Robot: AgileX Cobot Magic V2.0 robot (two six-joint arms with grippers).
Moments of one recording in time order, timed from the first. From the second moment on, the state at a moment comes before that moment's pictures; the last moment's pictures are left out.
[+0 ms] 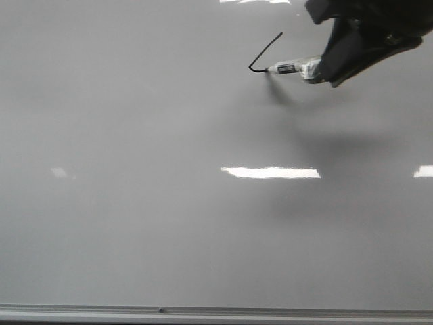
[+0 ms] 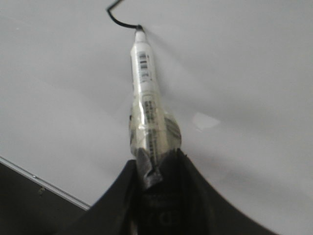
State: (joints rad) left arm -0.41 1.00 -1.11 -0.09 0.99 0.33; right arm 0.32 1.36 -0.99 0.17 0.48 -0.13
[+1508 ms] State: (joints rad) left arm -0.41 1.00 -1.11 -0.09 0.98 0.33; right arm 0.37 1.38 -0.98 0.15 0.65 -0.19
